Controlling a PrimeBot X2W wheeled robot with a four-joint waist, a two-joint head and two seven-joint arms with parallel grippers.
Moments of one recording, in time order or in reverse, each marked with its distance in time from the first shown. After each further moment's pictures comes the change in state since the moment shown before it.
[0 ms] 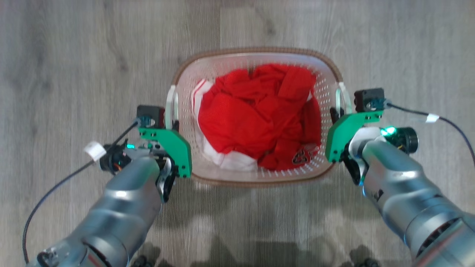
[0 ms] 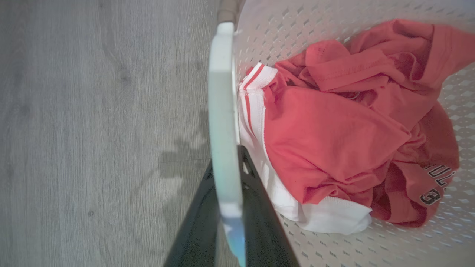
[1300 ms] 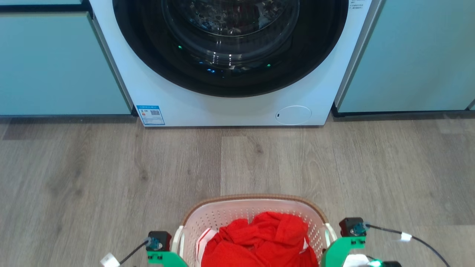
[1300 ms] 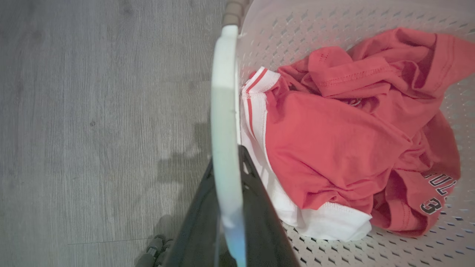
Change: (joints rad) left arm 0.476 0.002 -0.002 0.013 0.004 -0.031 0.080; right arm 0.484 0.026 0.097 -0.044 0.130 0.000 0.096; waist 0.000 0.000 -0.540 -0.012
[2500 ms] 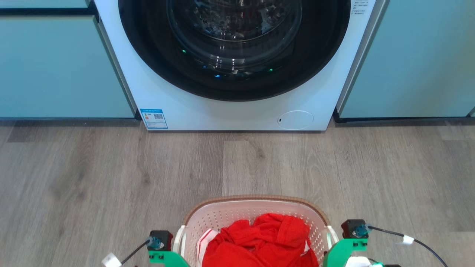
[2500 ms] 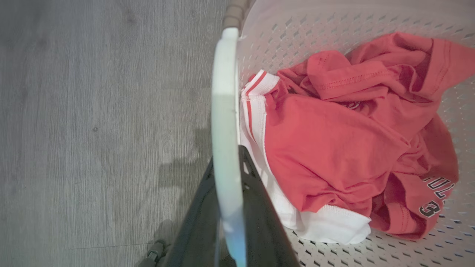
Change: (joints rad) left arm 0.007 0.000 0.055 -0.022 0.061 0.005 0.011; right arm 0.032 -0.001 -0.154 -0.032 -0.132 0.000 0.038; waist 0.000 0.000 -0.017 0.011
